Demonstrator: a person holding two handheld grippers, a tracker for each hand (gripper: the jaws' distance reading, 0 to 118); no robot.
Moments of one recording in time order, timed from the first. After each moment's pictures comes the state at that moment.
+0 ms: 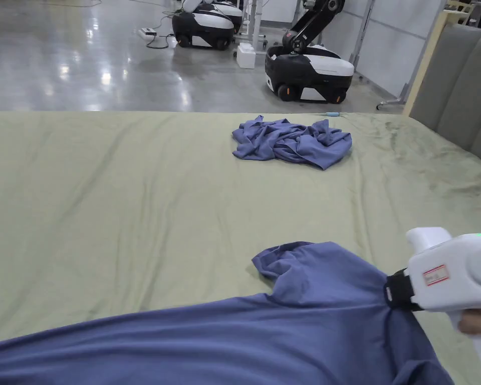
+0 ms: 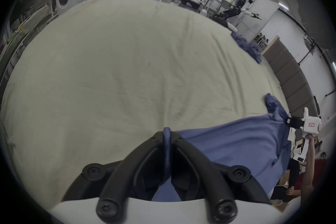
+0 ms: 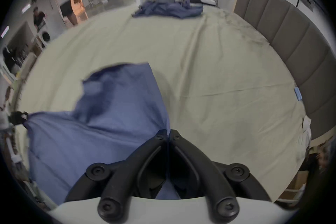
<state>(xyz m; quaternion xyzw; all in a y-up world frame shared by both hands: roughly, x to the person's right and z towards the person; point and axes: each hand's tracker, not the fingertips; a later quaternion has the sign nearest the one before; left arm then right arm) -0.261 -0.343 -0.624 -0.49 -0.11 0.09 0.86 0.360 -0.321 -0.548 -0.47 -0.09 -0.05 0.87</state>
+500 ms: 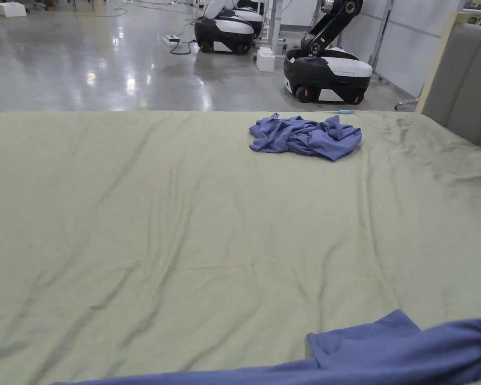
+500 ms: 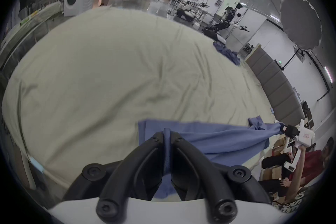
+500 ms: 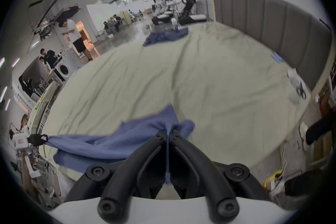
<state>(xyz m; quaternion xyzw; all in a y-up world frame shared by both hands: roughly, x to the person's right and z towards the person) -0.323 -0.314 -0.427 -0.45 -0.12 0.14 0.87 0.333 -0.280 -0.304 -0.39 -0.09 -0.16 0.90</state>
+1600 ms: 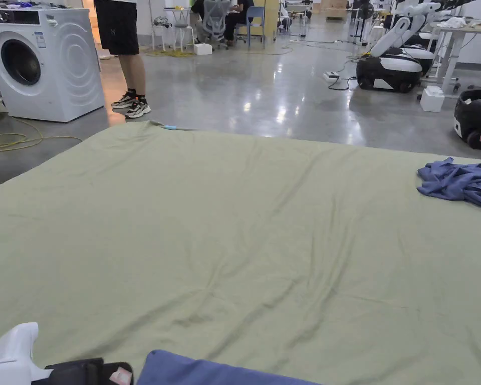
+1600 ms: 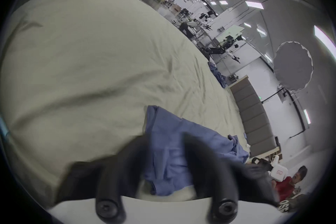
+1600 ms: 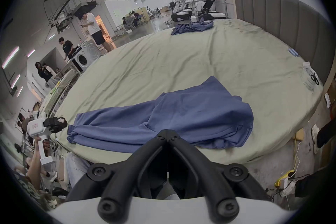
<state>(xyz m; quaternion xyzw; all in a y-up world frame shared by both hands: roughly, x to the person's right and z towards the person) -0.382 -0.375 -0.403 -0.40 -0.16 0.32 0.84 0.255 -0.305 -0.261 -0.37 0.00 -0.15 0.92</state>
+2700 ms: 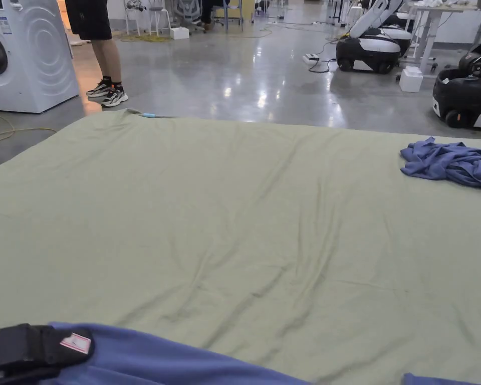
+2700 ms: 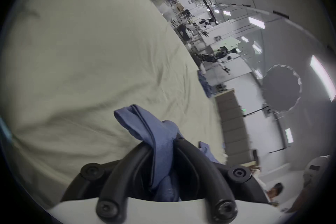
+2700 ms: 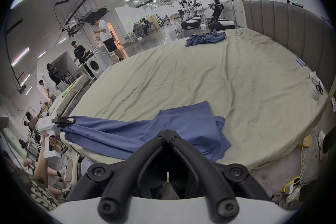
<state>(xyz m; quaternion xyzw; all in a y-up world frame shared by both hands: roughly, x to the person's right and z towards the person) -0.417 -0.331 -0.409 -0.39 -0.16 0.39 0.82 0.221 -0.265 -0.259 -0.33 0.04 -0.16 0.93</state>
